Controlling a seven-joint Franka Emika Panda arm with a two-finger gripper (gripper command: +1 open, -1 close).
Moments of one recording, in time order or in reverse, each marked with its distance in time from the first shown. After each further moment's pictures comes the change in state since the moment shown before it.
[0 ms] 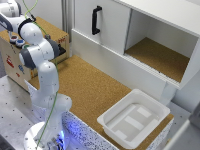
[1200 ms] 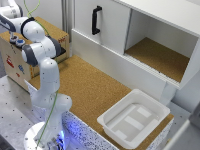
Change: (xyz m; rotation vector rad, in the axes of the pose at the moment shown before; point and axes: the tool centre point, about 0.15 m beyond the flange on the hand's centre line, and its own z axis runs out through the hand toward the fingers) arm 0.018 0.019 0.019 -0.107 0.008 0.018
